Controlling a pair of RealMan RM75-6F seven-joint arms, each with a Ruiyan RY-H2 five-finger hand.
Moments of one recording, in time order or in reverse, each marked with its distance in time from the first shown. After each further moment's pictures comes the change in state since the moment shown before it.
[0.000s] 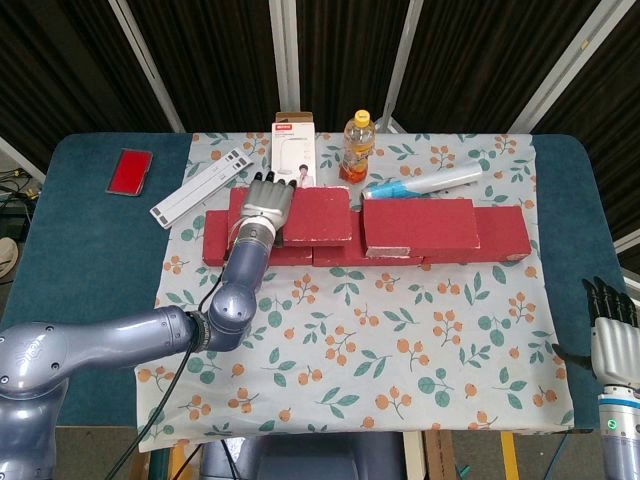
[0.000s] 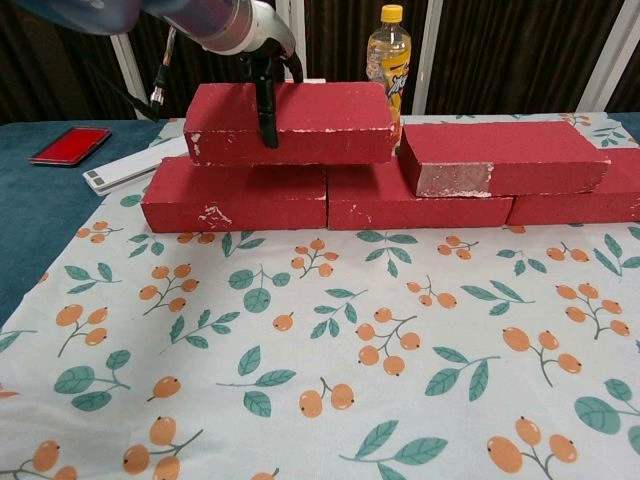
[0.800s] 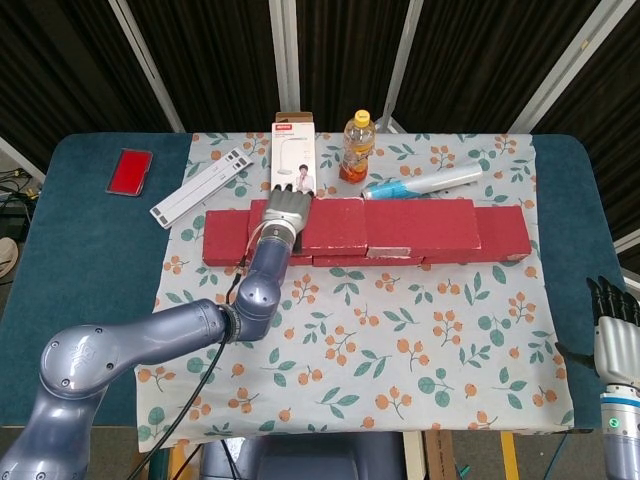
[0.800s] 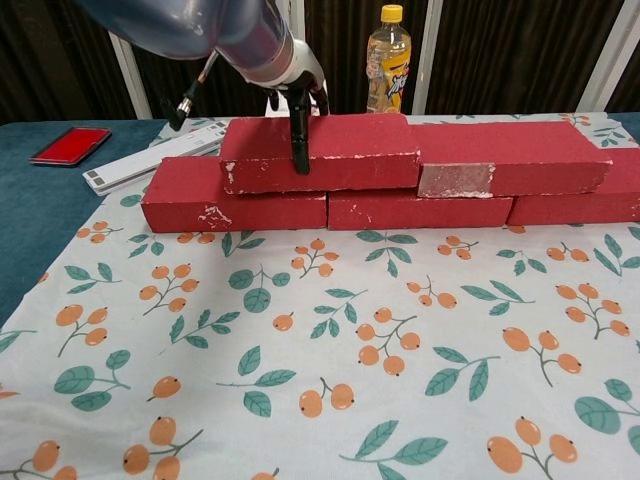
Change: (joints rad) left arm -0.117 -0.115 0.046 0.245 -0.168 -0.122 0.041; right arm -0.002 -0.005 0.010 0.014 0.008 -0.002 0.002
